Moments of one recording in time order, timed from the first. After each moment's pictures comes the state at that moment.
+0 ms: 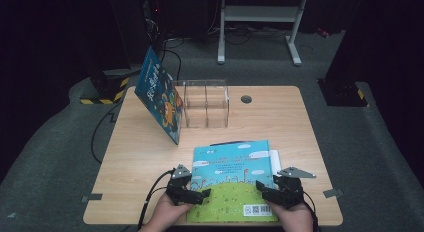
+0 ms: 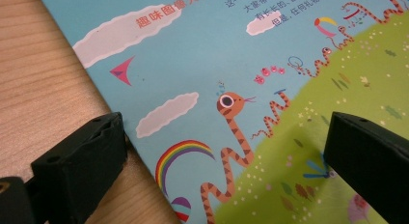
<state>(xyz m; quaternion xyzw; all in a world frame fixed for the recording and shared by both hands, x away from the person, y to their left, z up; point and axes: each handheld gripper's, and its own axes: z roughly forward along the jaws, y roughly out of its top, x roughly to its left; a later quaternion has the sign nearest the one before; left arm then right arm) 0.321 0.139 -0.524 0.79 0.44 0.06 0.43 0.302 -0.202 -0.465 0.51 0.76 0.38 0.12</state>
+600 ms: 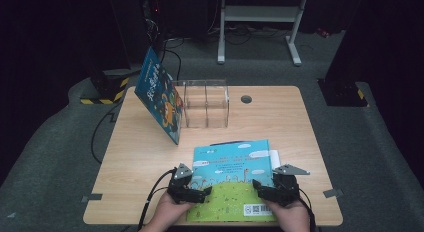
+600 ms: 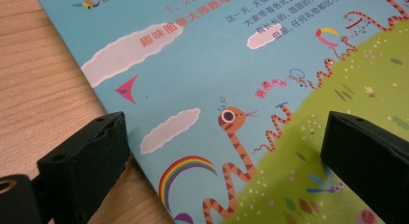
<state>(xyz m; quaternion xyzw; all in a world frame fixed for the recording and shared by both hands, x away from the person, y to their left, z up) 0.321 0.134 -0.522 0.79 0.43 0.09 0.43 0.308 -0.193 -0.464 0.51 0.77 0.36 0.14</state>
